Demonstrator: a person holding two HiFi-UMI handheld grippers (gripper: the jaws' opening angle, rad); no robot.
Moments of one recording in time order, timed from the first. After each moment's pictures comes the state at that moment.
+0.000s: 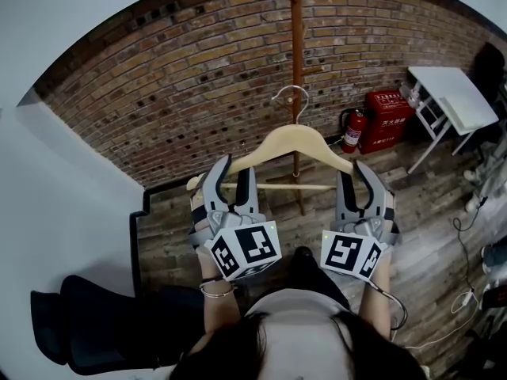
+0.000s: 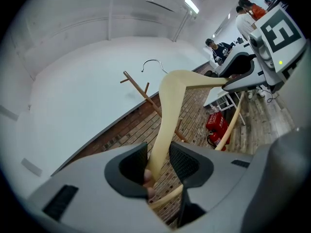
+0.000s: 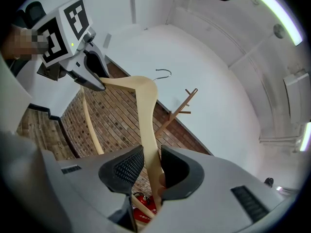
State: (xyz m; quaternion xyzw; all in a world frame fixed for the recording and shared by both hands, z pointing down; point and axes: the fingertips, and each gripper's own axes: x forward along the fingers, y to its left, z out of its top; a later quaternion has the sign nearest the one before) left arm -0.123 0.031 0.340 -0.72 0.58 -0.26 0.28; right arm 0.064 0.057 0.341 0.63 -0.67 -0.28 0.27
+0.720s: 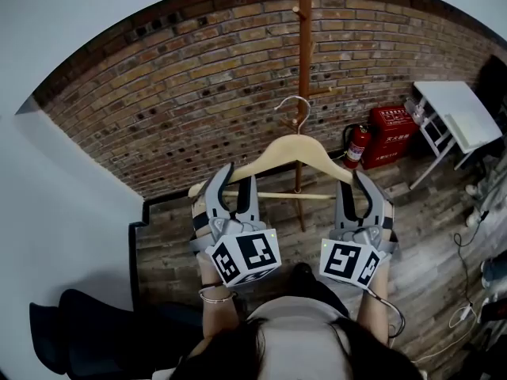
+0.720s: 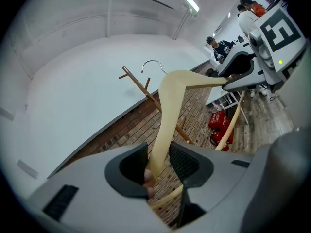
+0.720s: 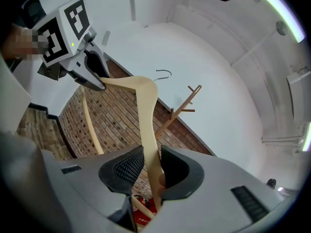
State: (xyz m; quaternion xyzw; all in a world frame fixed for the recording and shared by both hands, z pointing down) left arm -0.125 -0.030 0.335 -0.72 0.58 -0.27 0.28; right arm 0.061 -0.005 0.335 0.63 -0.67 -0.28 0.27
